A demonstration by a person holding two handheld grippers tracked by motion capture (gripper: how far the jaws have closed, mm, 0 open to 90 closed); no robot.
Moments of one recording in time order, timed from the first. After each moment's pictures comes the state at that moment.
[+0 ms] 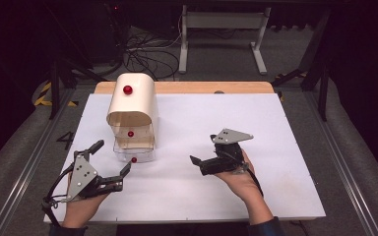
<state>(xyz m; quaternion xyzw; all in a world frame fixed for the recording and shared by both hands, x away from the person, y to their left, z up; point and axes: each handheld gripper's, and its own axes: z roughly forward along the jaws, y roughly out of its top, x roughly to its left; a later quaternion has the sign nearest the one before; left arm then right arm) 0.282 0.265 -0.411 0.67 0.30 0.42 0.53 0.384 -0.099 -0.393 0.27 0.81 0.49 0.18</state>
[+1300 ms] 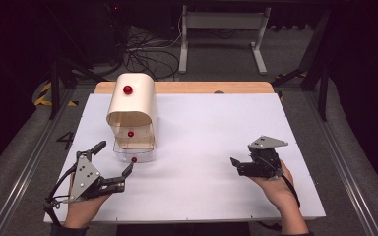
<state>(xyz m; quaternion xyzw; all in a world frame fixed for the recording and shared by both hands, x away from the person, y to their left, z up) 0.282 0.261 -0.412 0.68 0.29 0.42 0.53 0.378 -0.190 -0.409 0.38 0.82 0.38 0.23</state>
